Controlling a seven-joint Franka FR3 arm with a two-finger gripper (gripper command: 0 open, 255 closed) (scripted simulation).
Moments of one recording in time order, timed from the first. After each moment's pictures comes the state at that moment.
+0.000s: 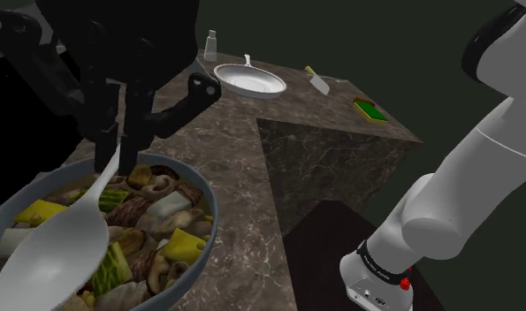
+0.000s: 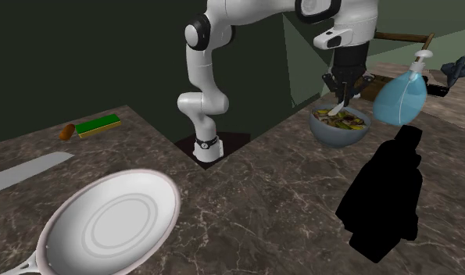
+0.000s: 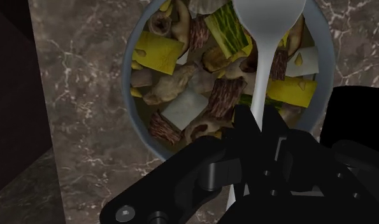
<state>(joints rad) 0.04 -0.01 0.95 -1.53 0.14 1.69 1.67</state>
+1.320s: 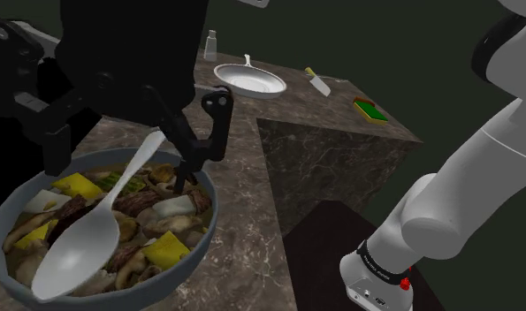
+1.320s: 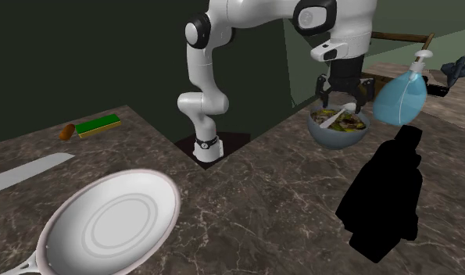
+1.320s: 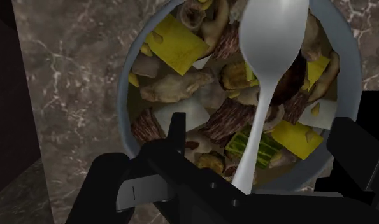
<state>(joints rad) 0.04 -0.05 0.93 -1.64 0.17 1.77 1.64</state>
